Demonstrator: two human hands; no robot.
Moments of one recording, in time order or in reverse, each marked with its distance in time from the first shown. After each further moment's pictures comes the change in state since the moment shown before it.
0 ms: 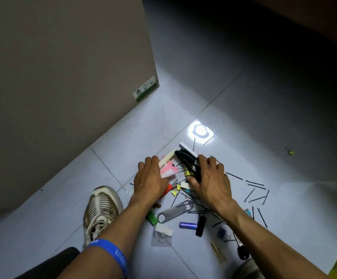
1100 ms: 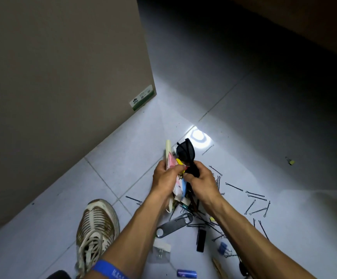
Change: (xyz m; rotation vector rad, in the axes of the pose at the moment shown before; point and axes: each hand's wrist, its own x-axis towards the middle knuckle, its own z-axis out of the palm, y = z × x) left_hand 0.022 0.054 -0.001 -1.286 -0.176 -0.447; right_hand 0.025 -0.026 -0.009 1.129 -0.069 0.221
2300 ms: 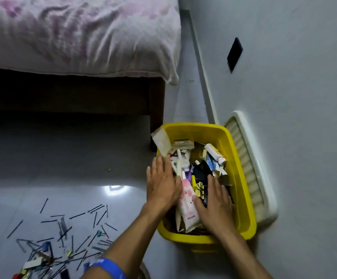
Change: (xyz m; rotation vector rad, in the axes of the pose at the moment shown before) left_hand -0.314 -0.088 0.344 1.383 -0.617 1.145; right_hand -0.338 0.101 -0.368 -0.574 0.841 0.222
